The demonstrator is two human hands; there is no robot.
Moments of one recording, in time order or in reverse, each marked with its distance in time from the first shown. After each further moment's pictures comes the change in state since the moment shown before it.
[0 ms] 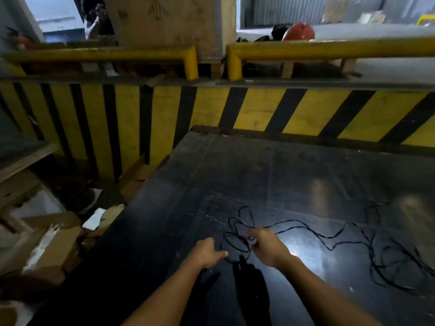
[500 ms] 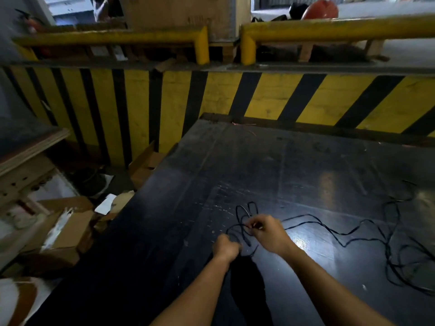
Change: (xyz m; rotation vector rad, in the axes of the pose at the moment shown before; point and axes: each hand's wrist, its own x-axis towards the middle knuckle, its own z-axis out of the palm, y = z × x) left_hand 0.001 0.022 0.041 -0.517 0.190 -0.239; right_hand 0.013 -0.023 -0.002 0.275 0.116 0.029
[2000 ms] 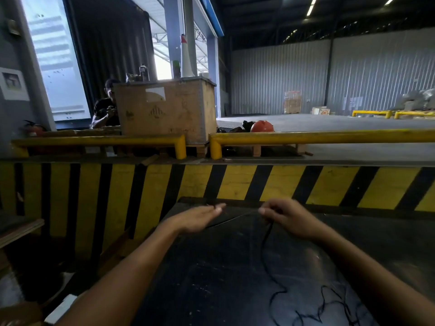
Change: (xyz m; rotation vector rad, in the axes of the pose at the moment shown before) left_hand -0.148 0.222 -0.148 0.655 -0.213 0.877; right_hand -0.085 -0.135 -0.244 -0.129 0.164 -0.368
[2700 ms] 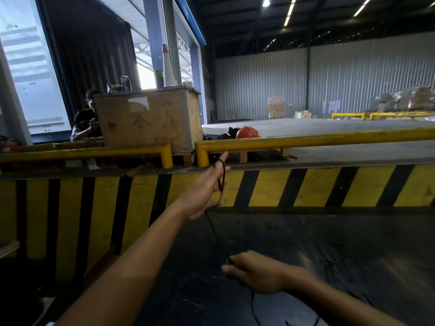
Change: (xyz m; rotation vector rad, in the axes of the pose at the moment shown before) left_hand -0.001 0.091 -0.026 -0.753 0.166 0.364; right_hand -0.020 -0.022 0.064 0.007 -0.420 0.021
